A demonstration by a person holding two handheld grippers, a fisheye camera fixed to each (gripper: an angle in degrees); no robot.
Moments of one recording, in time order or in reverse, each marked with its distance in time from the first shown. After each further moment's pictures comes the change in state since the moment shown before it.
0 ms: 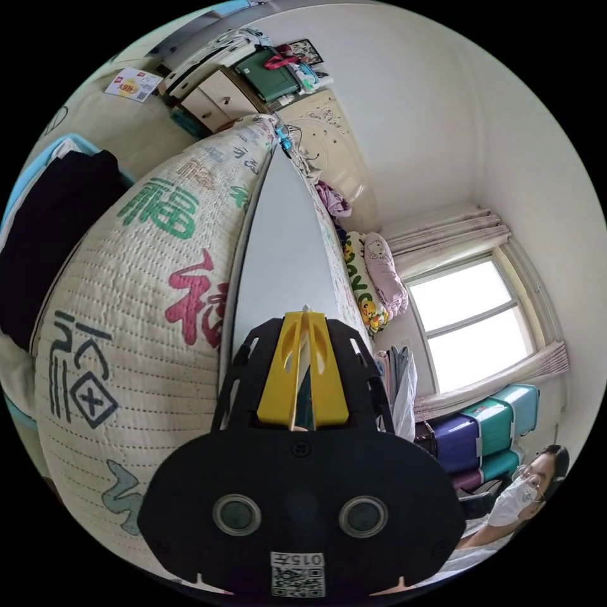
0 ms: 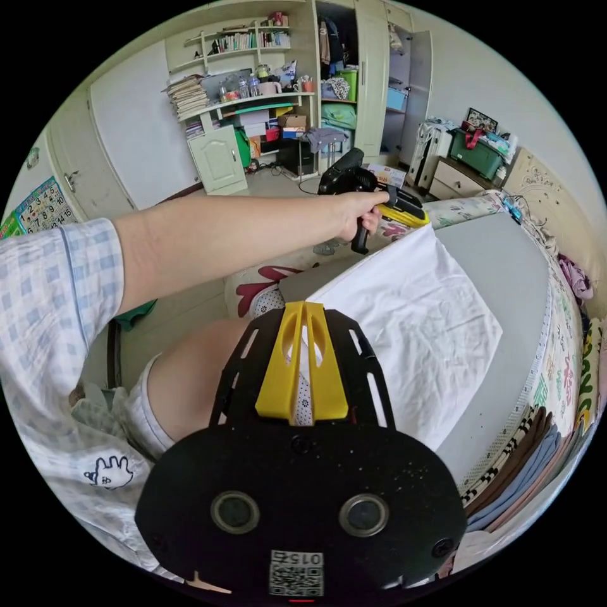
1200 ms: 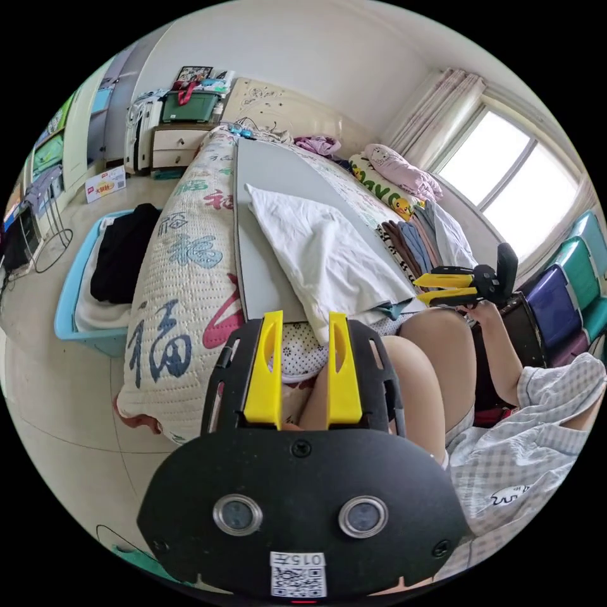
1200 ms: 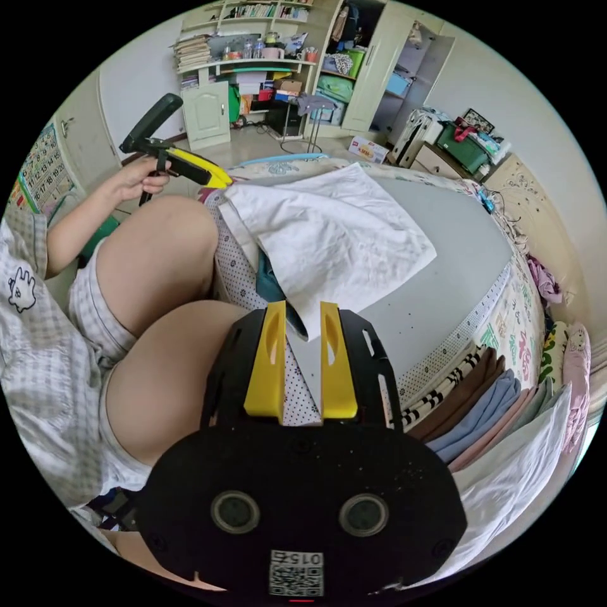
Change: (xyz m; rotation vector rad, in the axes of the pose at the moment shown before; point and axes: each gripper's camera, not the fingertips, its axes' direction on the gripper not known) left arm 0.133 0.325 -0.147 -0.156 -0.428 0.429; right arm 0.038 0.336 0.063 -0.151 0.219 -0.117
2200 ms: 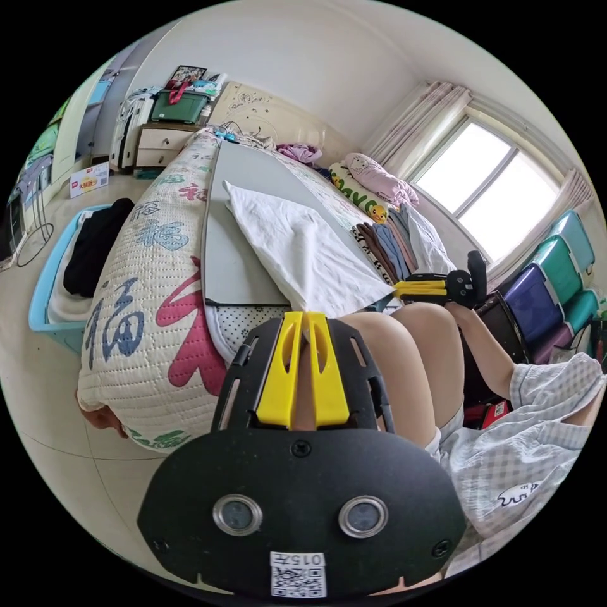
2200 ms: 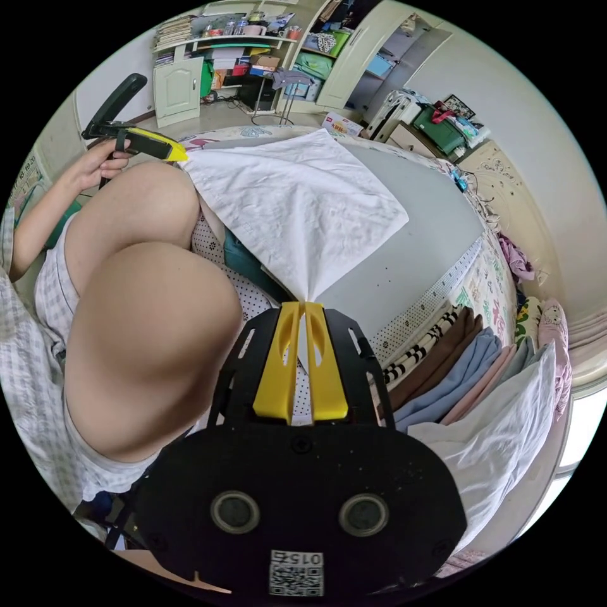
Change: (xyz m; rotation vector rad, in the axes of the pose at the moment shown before) left arm 0.069 0.064 -0.015 0.026 0.096 0.047; right arm 0.042 0.055 -0.002 -0.071 0.117 0.077
